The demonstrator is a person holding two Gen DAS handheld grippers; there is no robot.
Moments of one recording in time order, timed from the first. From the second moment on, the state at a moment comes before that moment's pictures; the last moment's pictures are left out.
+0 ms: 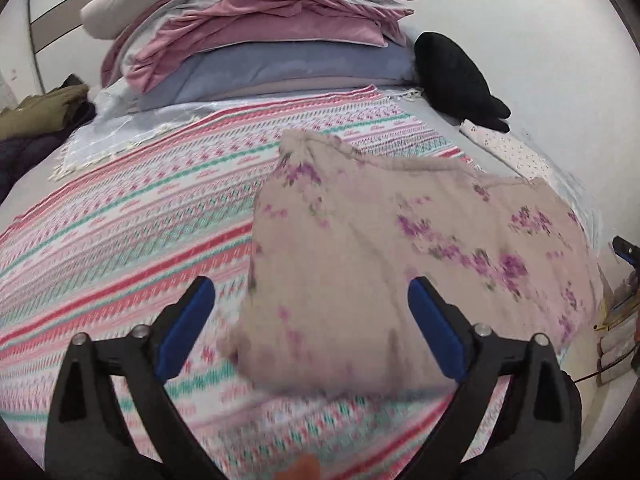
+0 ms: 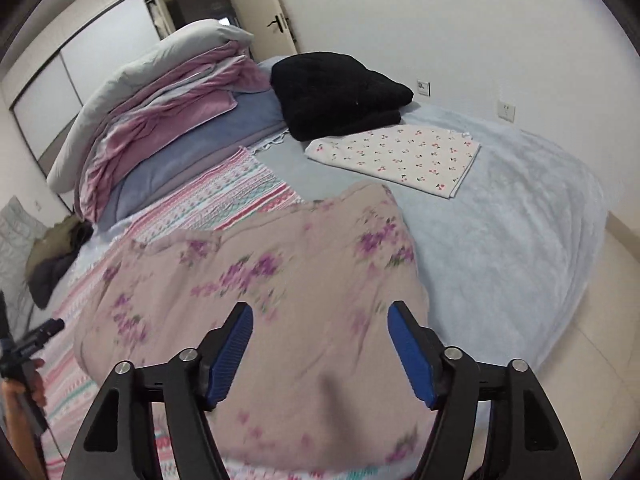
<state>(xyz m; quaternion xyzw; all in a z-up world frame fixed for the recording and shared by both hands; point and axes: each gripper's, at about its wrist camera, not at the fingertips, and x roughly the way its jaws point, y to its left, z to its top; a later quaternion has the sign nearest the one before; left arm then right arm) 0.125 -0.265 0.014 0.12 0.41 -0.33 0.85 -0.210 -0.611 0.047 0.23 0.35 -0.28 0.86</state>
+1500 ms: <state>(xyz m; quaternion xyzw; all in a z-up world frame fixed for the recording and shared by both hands) -0.071 -0.260 -0.037 0.18 0.42 -0.32 0.83 -0.257 -0.400 -0.012 0.15 0.41 -0.33 0.83</state>
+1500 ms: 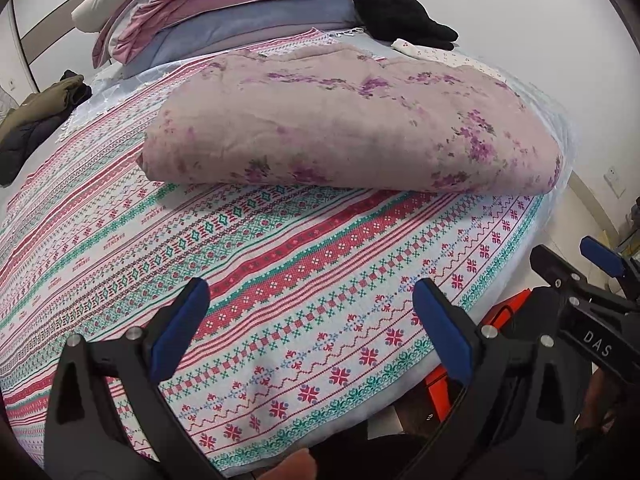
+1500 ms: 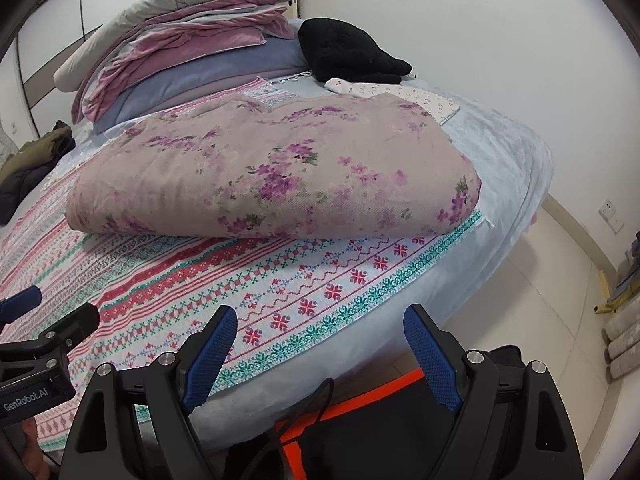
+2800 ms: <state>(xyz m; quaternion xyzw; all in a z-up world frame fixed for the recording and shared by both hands) -0.073 -0.259 -0.035 0.18 0.43 -0.33 0.82 -0.257 -0.395 -0.011 0.15 0.41 -0.34 0.83</state>
